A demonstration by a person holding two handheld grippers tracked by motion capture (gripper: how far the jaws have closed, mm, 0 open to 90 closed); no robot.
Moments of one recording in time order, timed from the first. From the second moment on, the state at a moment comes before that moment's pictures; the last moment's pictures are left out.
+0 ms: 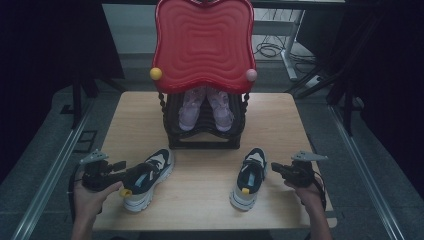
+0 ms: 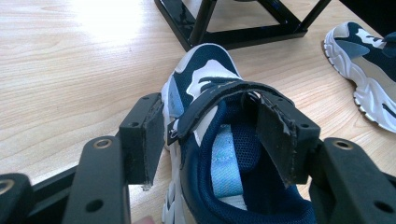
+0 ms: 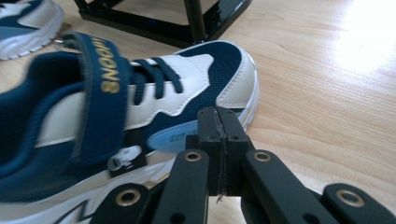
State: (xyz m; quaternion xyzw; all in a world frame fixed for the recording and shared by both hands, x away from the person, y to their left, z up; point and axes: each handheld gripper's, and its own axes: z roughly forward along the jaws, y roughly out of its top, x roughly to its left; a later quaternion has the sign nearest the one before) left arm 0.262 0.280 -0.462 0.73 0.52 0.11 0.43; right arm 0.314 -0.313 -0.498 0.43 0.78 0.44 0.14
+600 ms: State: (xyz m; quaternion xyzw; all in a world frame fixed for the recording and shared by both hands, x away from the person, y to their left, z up) left arm 0.262 0.280 -0.461 0.73 0.52 0.11 0.43; right arm 0.262 -0.301 -0.467 0.41 0.77 0.47 0.14
